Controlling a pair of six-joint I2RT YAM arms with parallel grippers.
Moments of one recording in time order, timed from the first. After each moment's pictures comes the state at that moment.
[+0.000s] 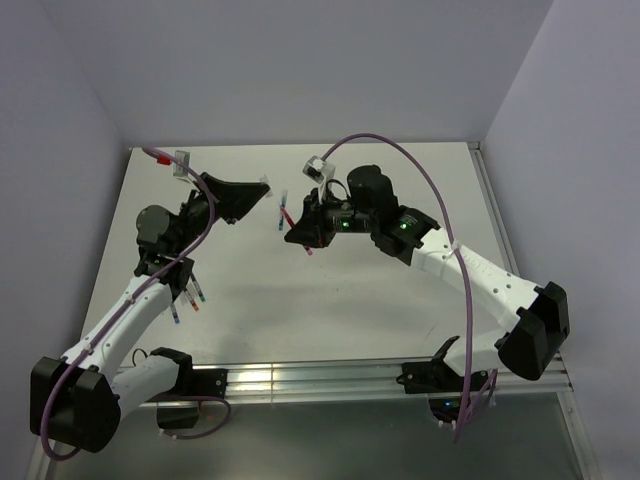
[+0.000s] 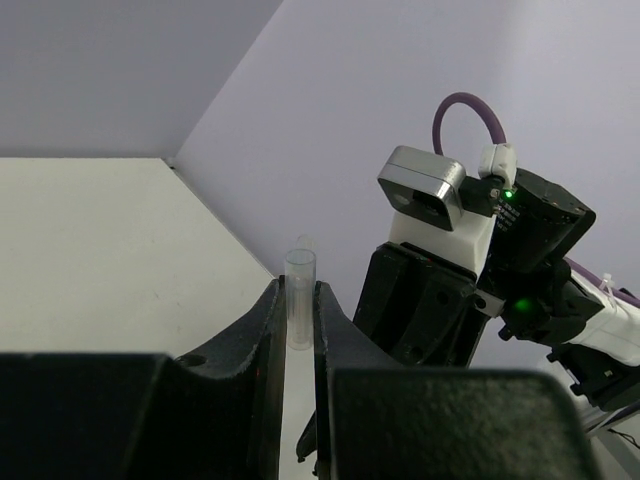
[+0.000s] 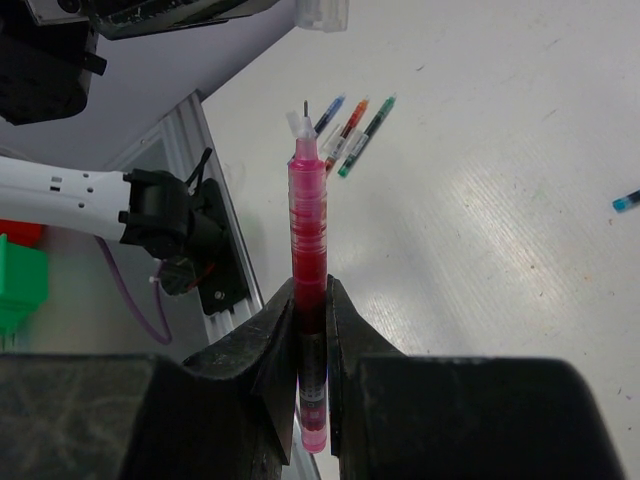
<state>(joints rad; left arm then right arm) -0.30 1.04 0.70 0.70 0.56 -0.93 0.74 1.35 1.22 -0.22 -0.54 0.29</state>
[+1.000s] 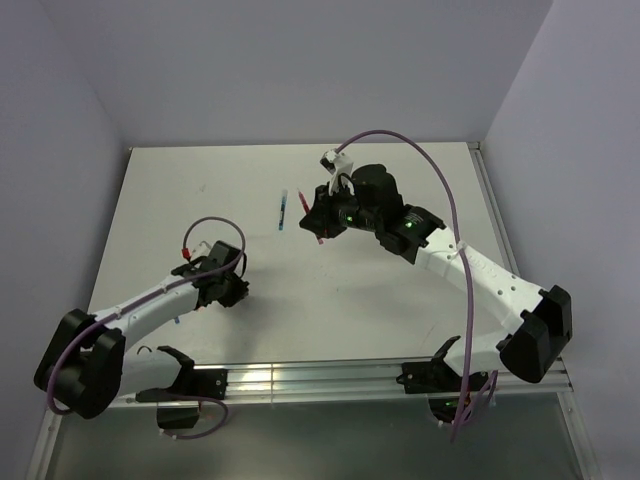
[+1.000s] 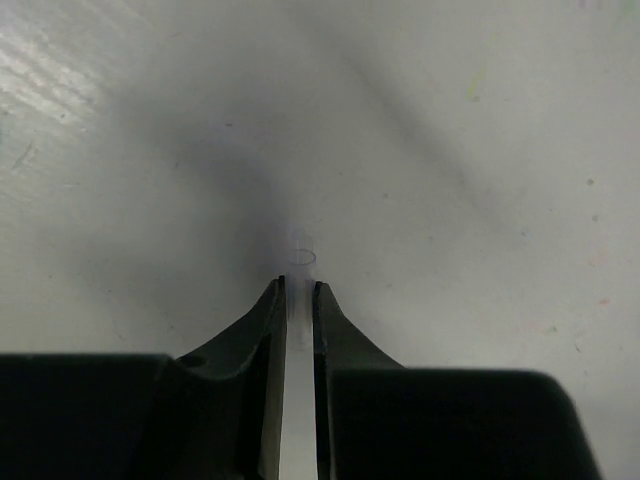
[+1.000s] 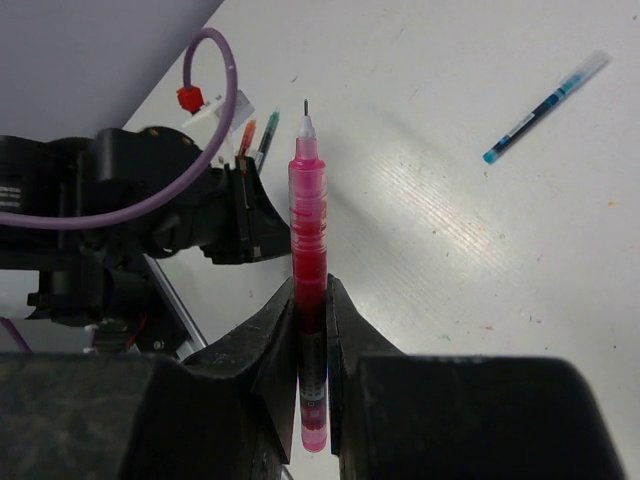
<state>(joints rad) -0.51 1.20 0.56 -0.45 -0.18 -1.22 0.72 1.33 1.22 -0.30 -0.27 0.33</state>
